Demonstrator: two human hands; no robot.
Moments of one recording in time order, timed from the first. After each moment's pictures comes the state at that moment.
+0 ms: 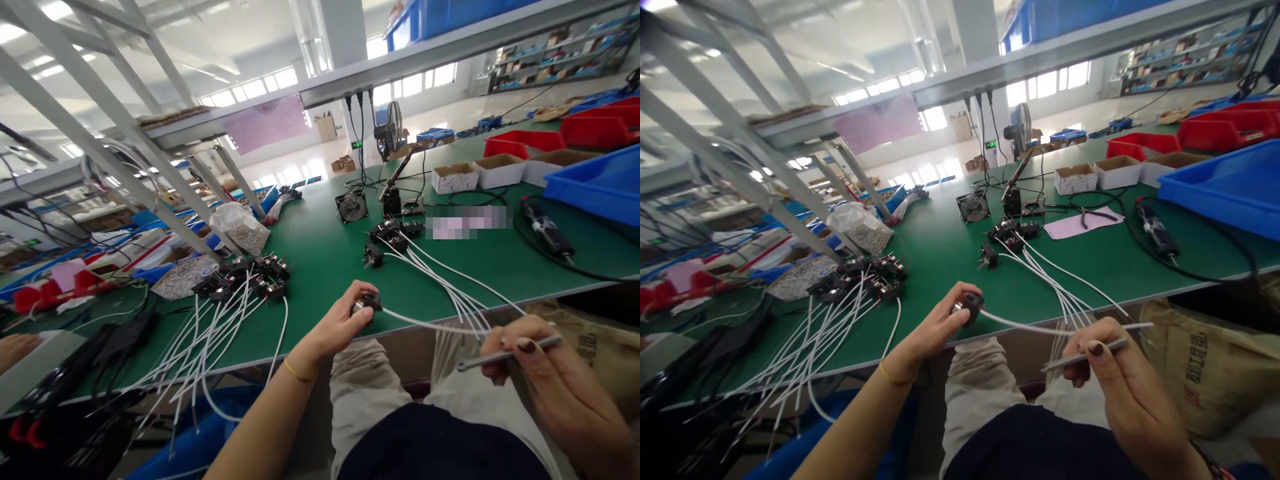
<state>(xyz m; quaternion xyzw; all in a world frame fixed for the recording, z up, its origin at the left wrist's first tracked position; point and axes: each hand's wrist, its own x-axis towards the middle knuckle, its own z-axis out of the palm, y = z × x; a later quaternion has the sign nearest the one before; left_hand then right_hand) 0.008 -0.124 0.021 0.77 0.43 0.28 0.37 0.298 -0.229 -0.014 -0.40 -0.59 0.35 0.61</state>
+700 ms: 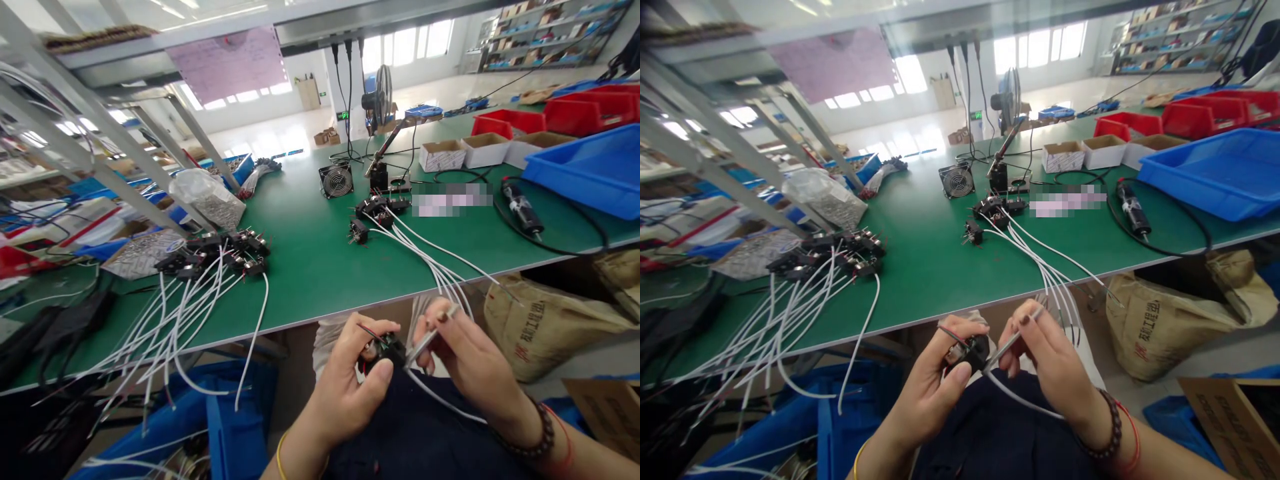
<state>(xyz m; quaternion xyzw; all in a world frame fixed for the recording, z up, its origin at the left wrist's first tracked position) 0.041 -0.234 -0.006 0.71 0.39 0.39 0.44 0.244 -0.229 -0.024 -0.30 -0.47 0.61 0.56</state>
